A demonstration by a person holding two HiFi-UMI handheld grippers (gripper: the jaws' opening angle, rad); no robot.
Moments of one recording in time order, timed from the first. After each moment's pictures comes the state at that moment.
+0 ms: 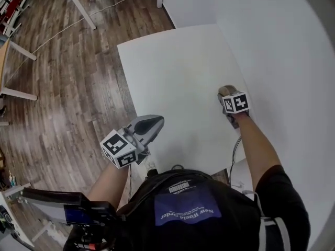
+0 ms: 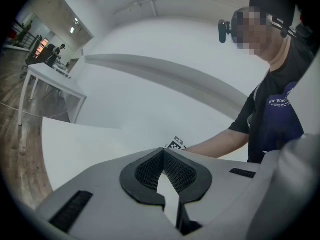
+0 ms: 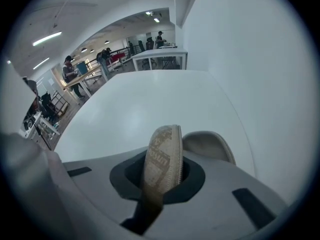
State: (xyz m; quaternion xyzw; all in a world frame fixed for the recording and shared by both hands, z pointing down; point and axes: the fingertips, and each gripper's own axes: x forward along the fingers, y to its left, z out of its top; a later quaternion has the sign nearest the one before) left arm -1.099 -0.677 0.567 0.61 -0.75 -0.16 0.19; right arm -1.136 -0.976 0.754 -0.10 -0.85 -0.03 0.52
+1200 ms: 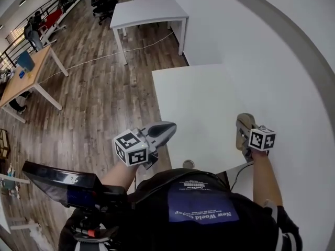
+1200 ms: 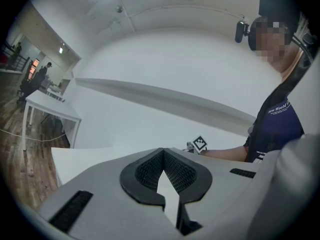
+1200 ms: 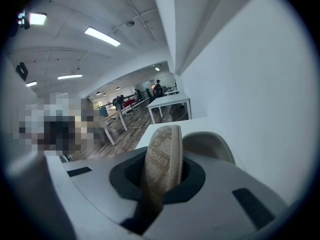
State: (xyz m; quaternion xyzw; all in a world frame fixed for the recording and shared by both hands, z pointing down) left arm -0.932 -0.588 0.404 0.61 -0.77 -0.13 0.11; right arm -0.935 -0.876 0.484 -0.13 -0.95 0.06 0.29
